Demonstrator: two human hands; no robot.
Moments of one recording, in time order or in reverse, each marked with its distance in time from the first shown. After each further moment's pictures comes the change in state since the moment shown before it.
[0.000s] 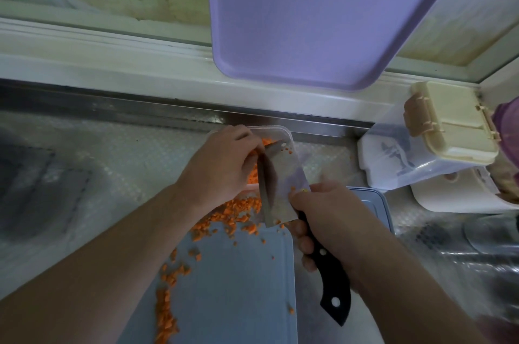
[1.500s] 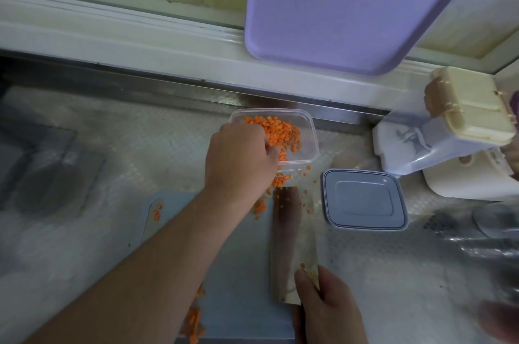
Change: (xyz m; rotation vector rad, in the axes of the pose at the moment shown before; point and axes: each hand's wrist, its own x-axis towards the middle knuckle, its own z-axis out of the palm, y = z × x) left_hand -0.031 0.042 -0.016 0.084 0.118 -0.464; right_hand -0.036 0.151 0.053 -0.052 0.304 -0.053
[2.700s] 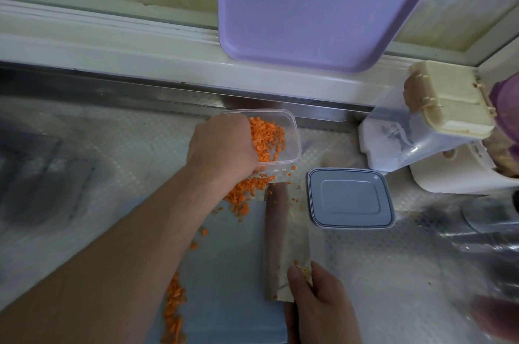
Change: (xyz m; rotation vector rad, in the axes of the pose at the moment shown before) left_hand 0.024 0.016 -0.004 0.173 -0.163 -0.011; right_hand 0.012 0.003 -0.013 0.150 -0.015 -0.008
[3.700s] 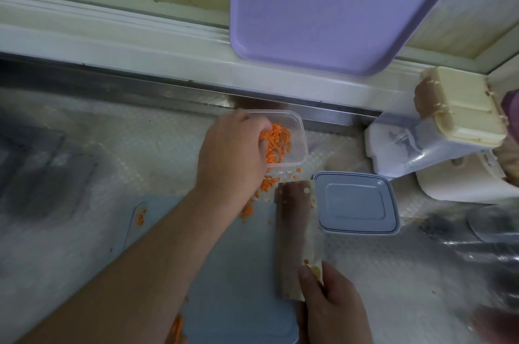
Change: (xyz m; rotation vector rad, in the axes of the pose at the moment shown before) left_hand -0.016 -0.010 0.018 -0.292 0.302 0.166; right_hand 0.002 -0.010 -0.010 -0.233 0.014 -0.094
